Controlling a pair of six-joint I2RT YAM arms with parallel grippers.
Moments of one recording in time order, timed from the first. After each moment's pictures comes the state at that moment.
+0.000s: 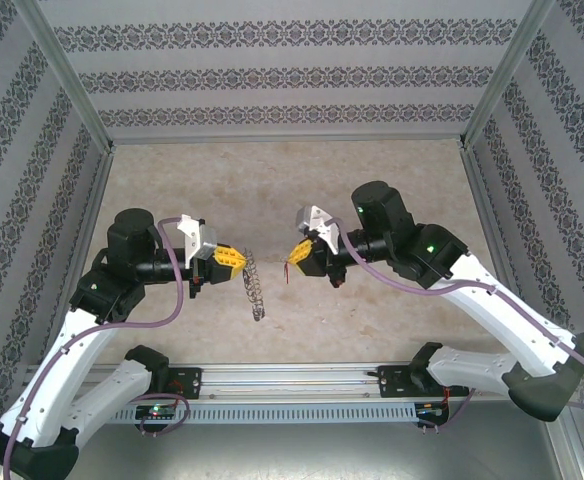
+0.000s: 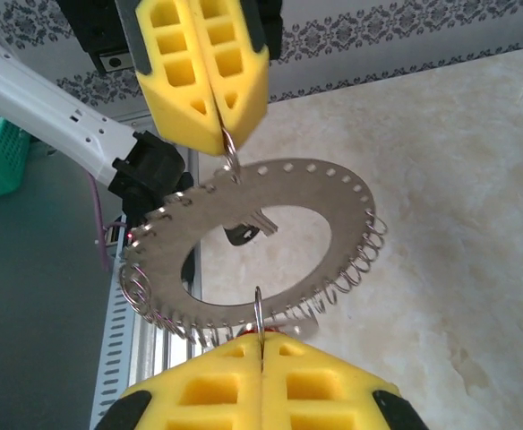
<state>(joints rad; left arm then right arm) -0.35 0.77 0.92 -0.52 0.98 0.24 0.79 1.14 1.26 -0.70 -0.66 -0.20</state>
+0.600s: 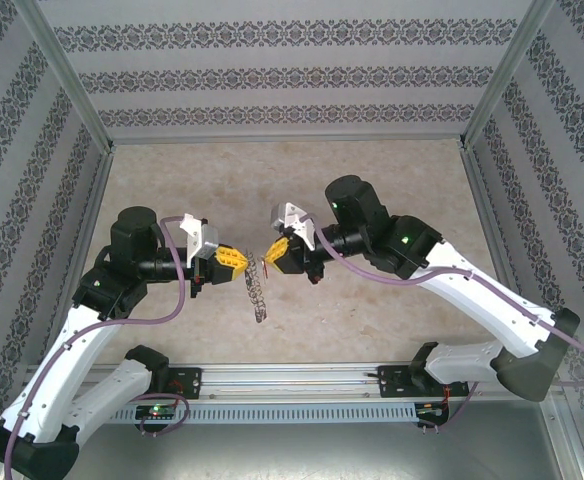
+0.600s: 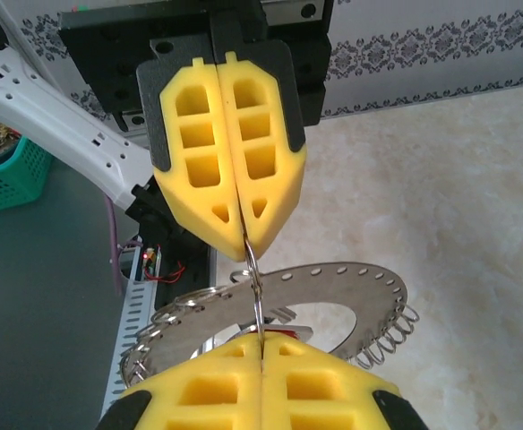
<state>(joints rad) -0.35 0.79 0.92 -0.51 1.01 0.24 0.86 1.26 1.34 -0.63 -0.66 -0.18</state>
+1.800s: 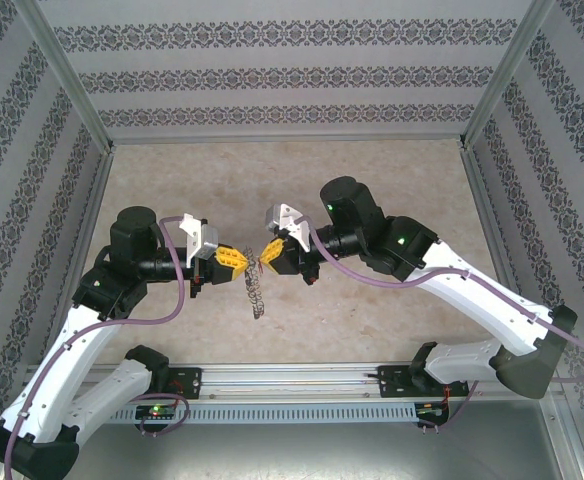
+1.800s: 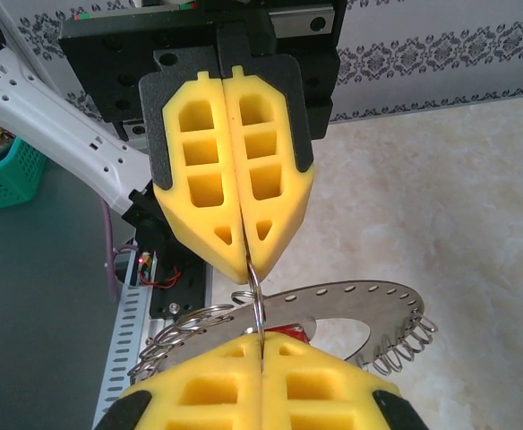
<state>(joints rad) -0.35 0.79 0.92 -0.50 1.02 0.24 0.88 1.26 1.35 -0.62 -0.63 -0.18</state>
